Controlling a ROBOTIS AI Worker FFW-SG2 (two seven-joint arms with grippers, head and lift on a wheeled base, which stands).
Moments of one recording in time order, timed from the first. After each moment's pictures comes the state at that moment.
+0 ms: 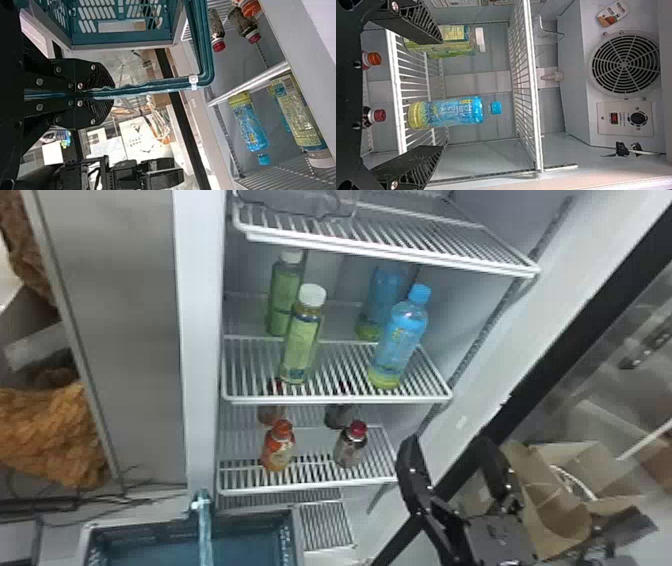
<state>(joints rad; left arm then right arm) 0.36 0.25 0.03 -2.04 1.07 1.21 -0.51 0.88 -0.05 -0.09 -2.30 -0.18 -0.33 0.03</state>
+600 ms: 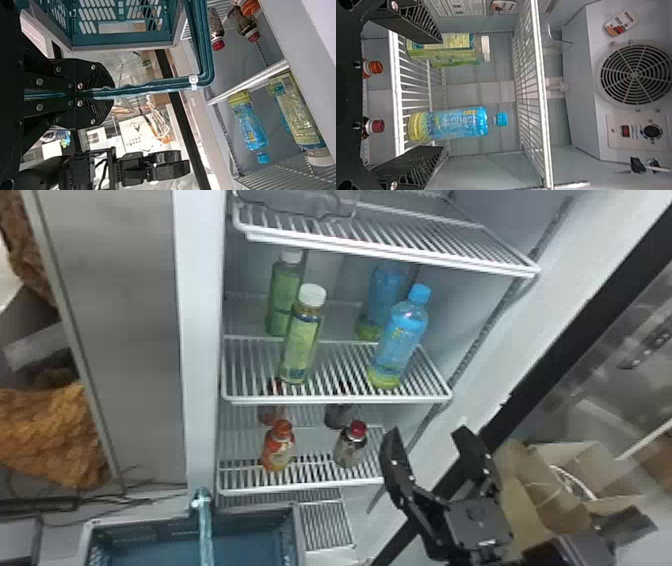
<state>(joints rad) 0.36 0.25 0.03 -2.04 1.08 1.21 -0.51 0.78 -0.07 -0.09 -2.23 -0.19 -0.29 0.11</state>
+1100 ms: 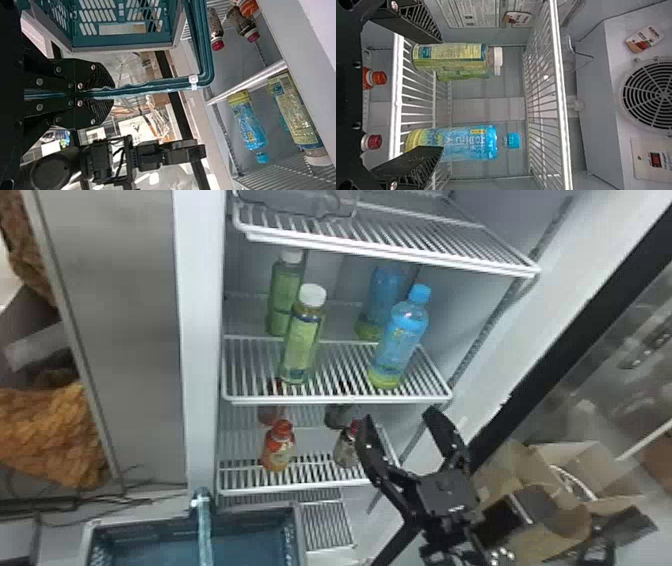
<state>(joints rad) 0.36 0.25 0.03 -2.04 1.08 1.21 -0.51 0.61 -0.09 -0.09 -2.12 -0.17 -0.22 0.20</state>
